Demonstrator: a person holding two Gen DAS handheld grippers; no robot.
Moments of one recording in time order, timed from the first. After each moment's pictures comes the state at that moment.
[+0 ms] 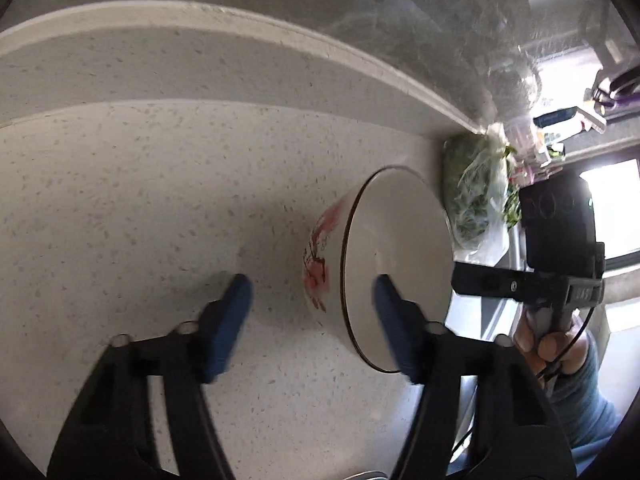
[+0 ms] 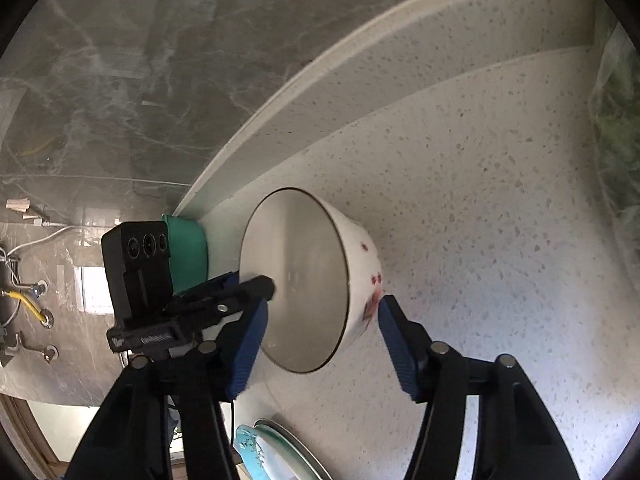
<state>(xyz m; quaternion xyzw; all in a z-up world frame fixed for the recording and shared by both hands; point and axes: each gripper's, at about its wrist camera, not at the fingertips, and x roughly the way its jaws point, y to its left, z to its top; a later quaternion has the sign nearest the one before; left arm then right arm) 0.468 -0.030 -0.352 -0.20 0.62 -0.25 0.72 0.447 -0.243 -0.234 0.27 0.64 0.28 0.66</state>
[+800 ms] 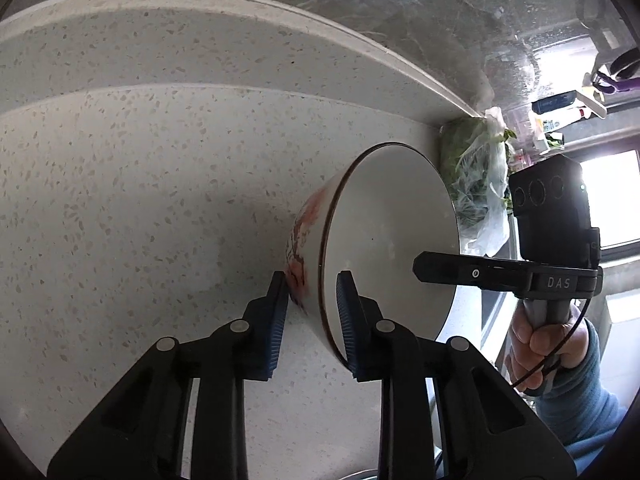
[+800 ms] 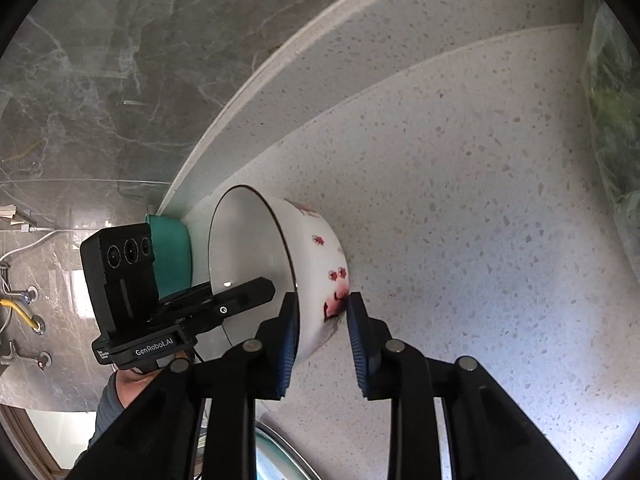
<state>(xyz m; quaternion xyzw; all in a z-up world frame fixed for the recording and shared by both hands) 0.463 -0.061 -0.354 -0.19 0.62 -0.26 0.72 0.445 -0.254 -0.246 0.26 0.65 0.26 0.66</state>
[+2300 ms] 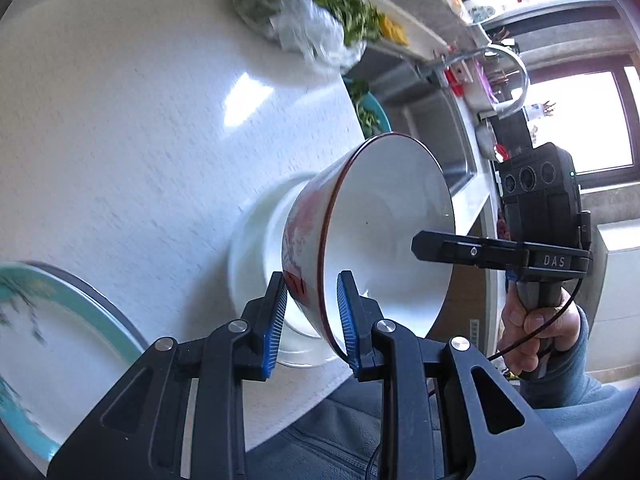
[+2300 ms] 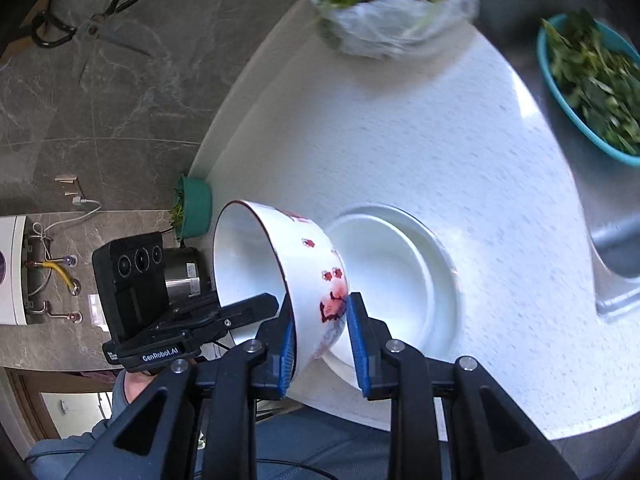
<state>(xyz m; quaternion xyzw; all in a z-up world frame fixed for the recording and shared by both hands) 0.200 -0.270 -0.269 -0.14 0.66 -0.32 0.67 0.204 -0.431 -0.175 0.33 0.63 0.22 0.66</state>
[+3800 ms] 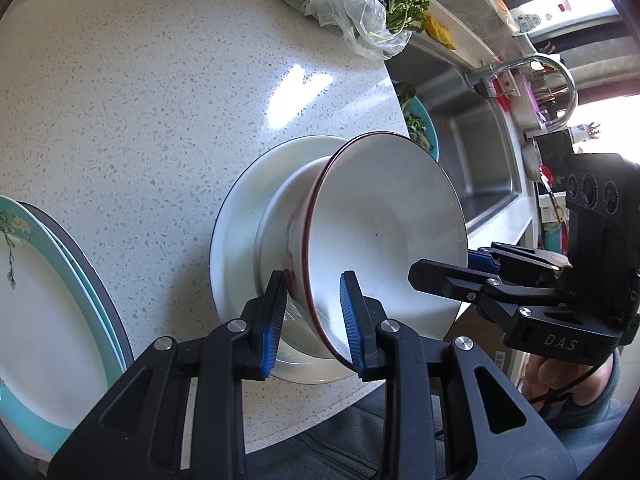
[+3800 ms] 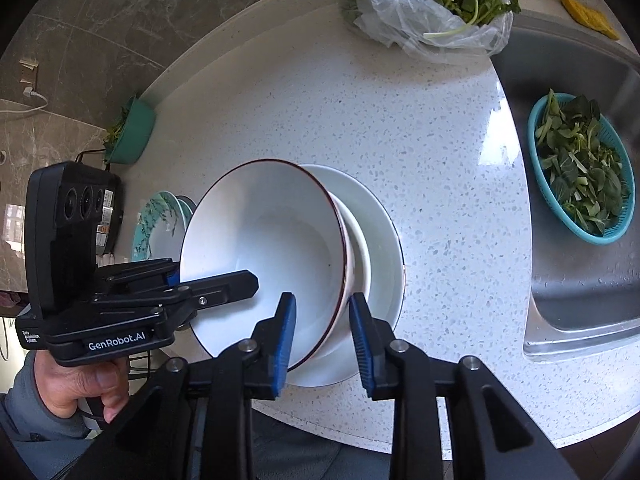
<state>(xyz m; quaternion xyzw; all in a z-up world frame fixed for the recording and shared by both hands) 0.190 -0.300 -0.300 -0.13 0.66 -0.23 0.70 0.186 -0.390 -0.184 0.10 0.66 0.21 0.71</state>
